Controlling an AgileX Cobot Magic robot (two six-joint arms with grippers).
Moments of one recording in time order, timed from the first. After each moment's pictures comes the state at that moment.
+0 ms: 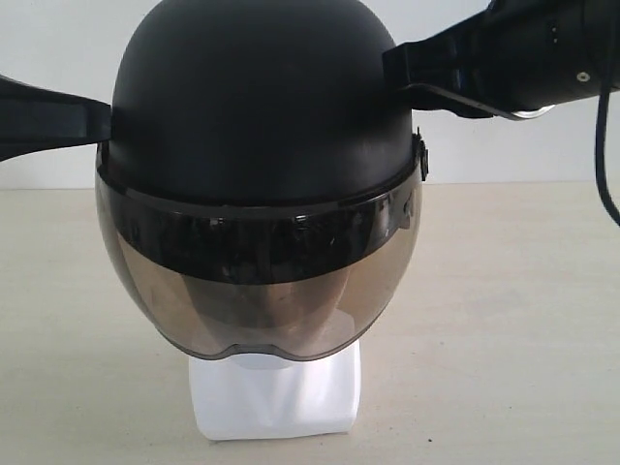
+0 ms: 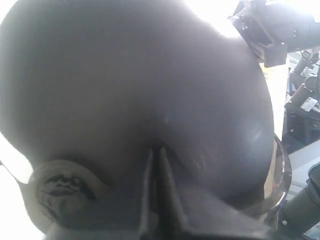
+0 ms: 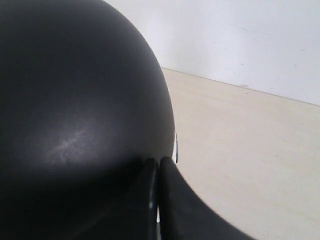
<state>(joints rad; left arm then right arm) 0.08 1.20 -0.88 1.74 -1.20 -1.72 0.52 1.23 -1.10 0.16 0.44 -0.03</state>
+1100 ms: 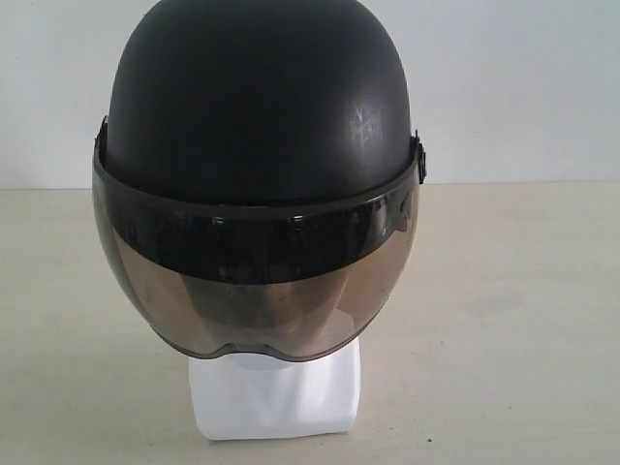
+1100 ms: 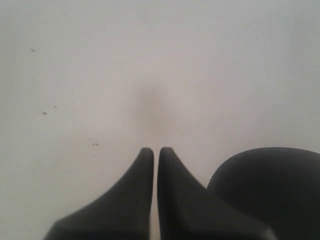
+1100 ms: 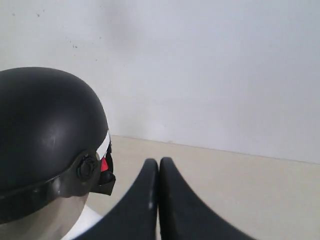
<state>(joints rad) 0.08 0.57 -0.75 1.75 -0.41 -1.78 0.53 0.45 -0.89 -0.28 0.68 0.32</state>
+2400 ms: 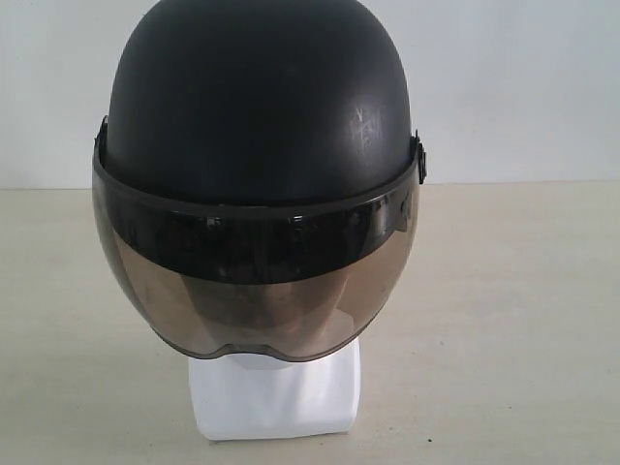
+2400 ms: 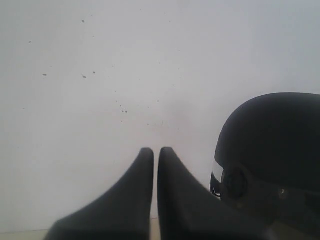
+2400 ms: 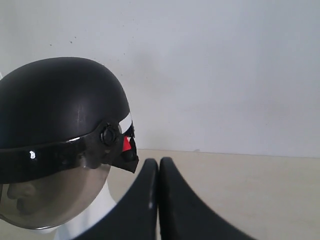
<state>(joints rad) 0.08 0.13 -0.34 1.75 -0.27 -1.83 0.53 0.01 -0.49 -0.22 0.53 0.37</state>
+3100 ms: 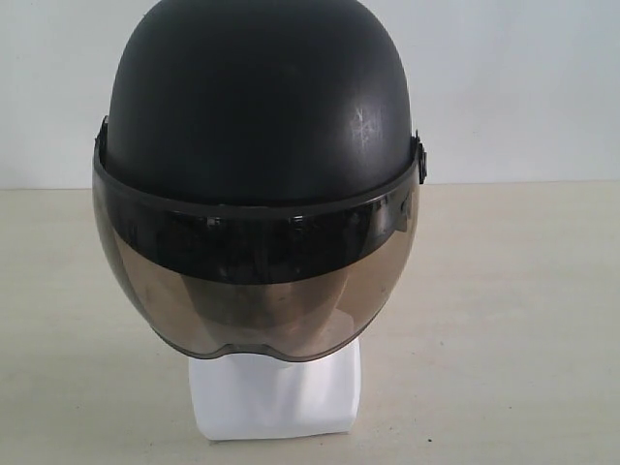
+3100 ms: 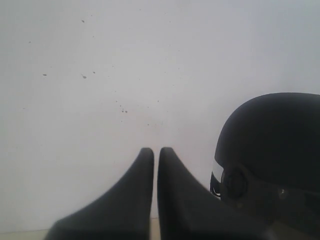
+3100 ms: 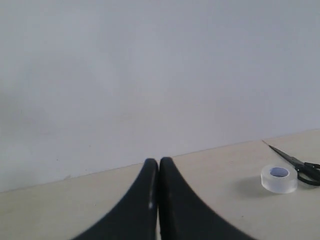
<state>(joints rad) 0.08 0.13 -0.34 1.75 -0.27 -1.83 -0.06 0.01 -0.23 -0.19 0.25 0.35</state>
